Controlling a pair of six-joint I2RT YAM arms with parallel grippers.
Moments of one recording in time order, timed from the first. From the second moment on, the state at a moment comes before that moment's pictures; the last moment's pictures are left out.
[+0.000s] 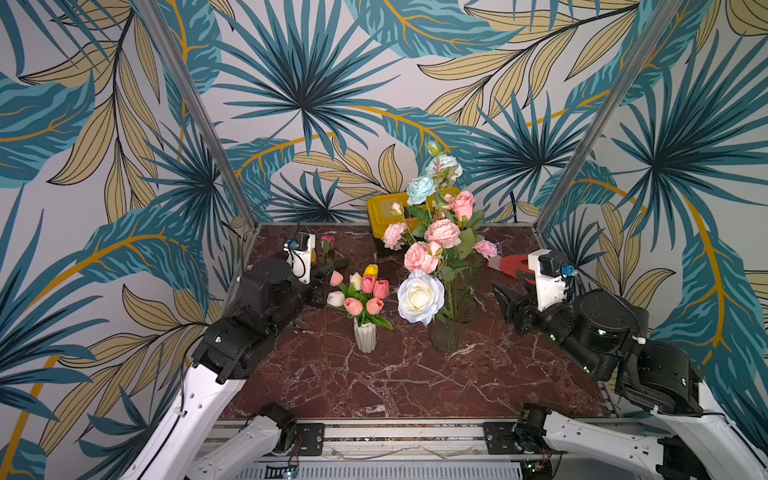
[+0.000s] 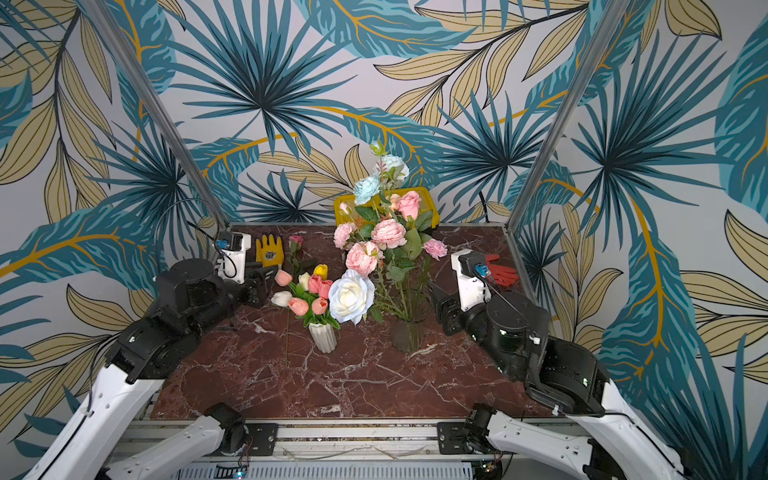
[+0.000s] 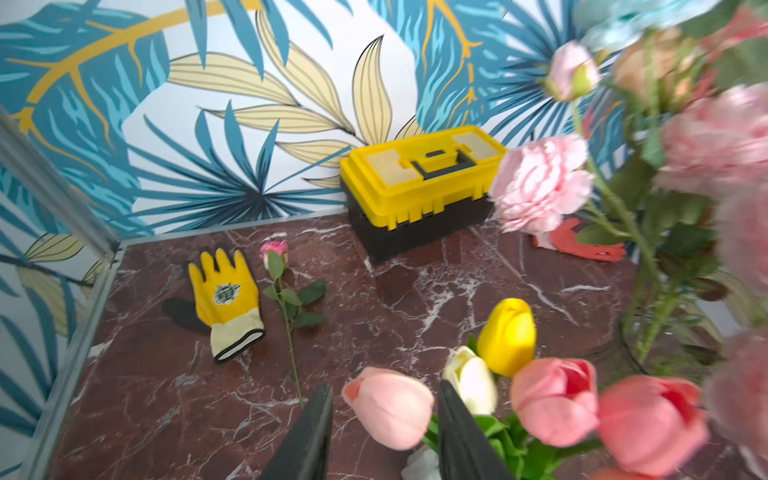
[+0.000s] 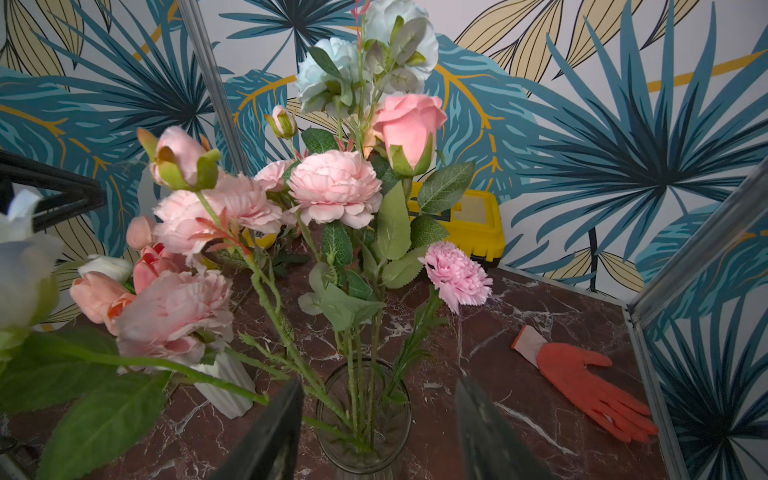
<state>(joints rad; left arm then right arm) -0.47 0.84 1.22 -0.69 -0.07 -0.20 0.94 0.78 1.33 -0.83 0.57 0.13</state>
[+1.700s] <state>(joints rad) -0.50 0.53 0.93 -0.52 0.06 -0.04 0.42 1.04 0.94 -0.24 0.13 0.42</state>
